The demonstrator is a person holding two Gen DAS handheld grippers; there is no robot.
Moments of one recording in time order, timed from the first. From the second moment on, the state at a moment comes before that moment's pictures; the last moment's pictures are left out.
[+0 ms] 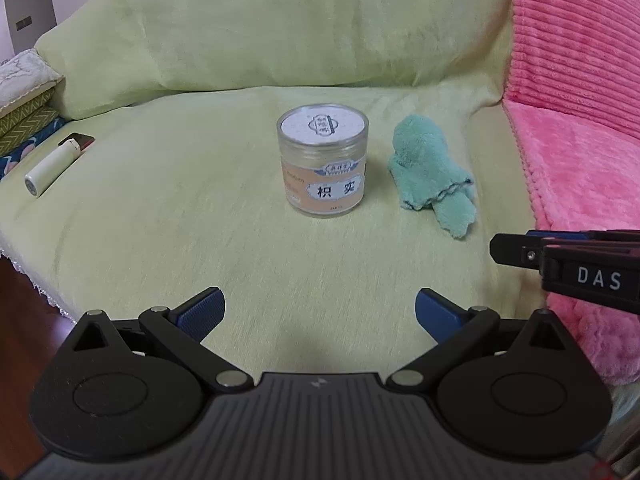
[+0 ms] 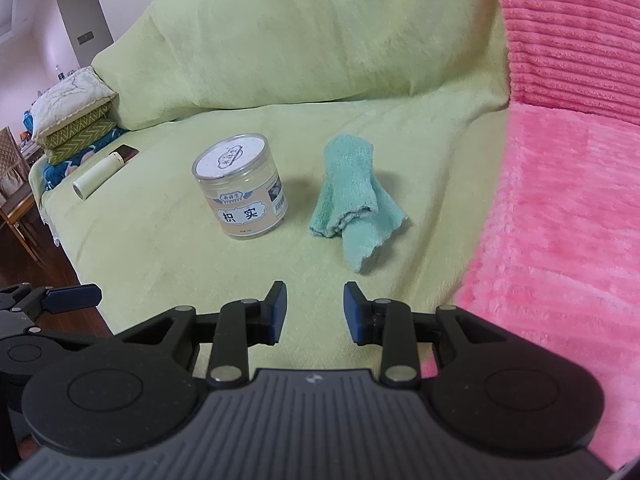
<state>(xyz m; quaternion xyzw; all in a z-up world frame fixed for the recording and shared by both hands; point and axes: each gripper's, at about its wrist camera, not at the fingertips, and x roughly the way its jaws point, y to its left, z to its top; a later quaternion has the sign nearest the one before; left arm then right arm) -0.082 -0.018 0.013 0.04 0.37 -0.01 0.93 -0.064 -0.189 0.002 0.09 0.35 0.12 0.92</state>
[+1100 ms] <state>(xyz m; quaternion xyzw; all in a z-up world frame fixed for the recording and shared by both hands) -0.065 -0.002 -0.016 0.06 0.38 -0.01 0.92 -0.040 -0.174 -0.016 0.06 0.38 0.11 0.92</state>
